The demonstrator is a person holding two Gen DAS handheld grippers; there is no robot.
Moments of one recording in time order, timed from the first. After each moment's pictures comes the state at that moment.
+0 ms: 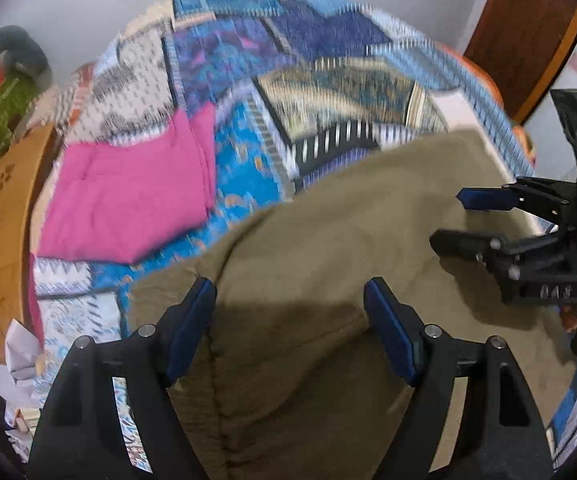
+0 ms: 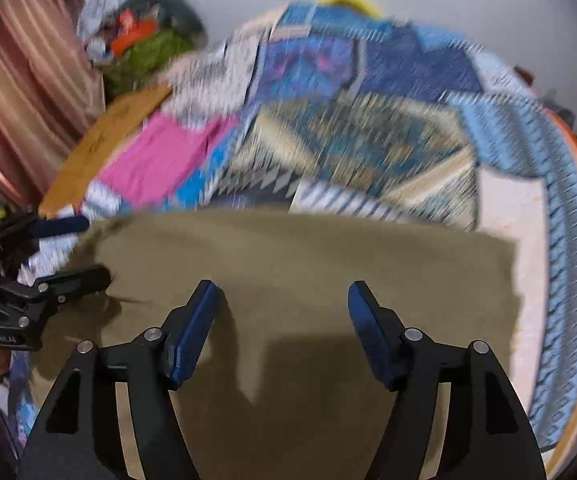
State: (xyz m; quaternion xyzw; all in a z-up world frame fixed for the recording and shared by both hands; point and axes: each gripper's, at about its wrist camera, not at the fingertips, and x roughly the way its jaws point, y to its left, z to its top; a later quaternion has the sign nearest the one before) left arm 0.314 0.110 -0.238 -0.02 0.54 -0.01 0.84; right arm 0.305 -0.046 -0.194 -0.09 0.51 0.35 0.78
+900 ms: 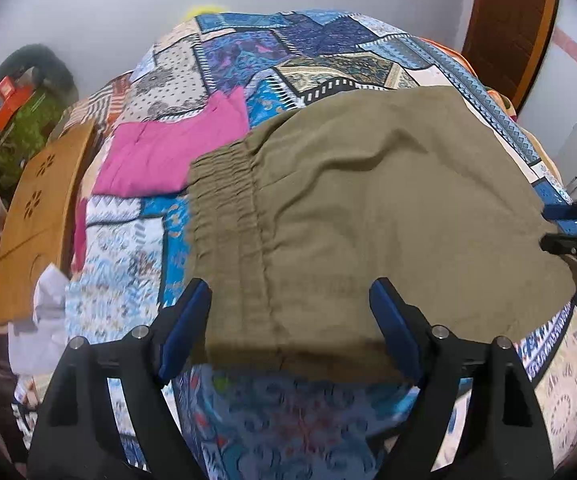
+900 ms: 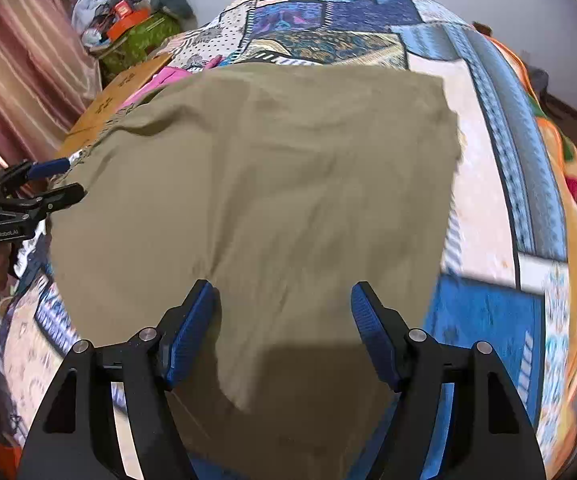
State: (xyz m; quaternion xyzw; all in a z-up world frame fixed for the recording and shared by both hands) left arm 0.175 0.107 -0.217 0.02 0.50 0.02 0.87; right arm 0.173 -0.152 -0.196 -0.07 0.53 0.32 0.78
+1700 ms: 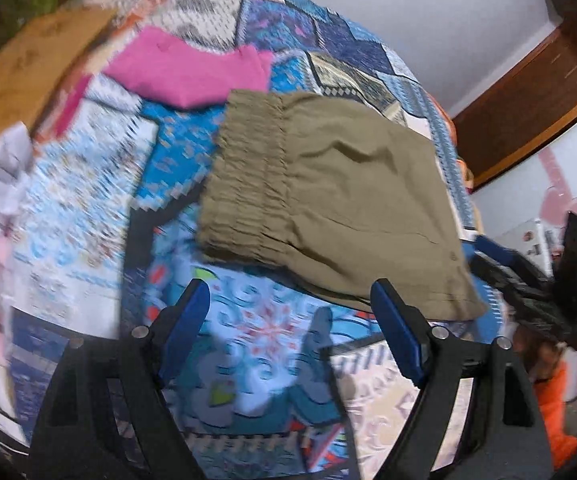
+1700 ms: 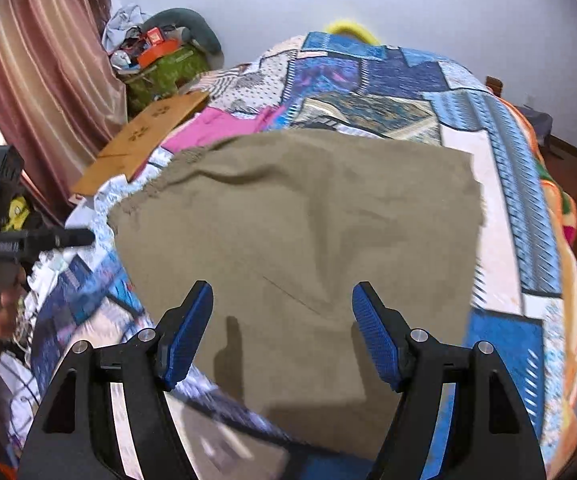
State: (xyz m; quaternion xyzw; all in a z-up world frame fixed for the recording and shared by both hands) left arm 0.124 0.157 -0.210 -0.25 0.51 -0.03 0.82; right arm 0.157 -0.088 -0.153 -0.06 0.45 0.35 0.82
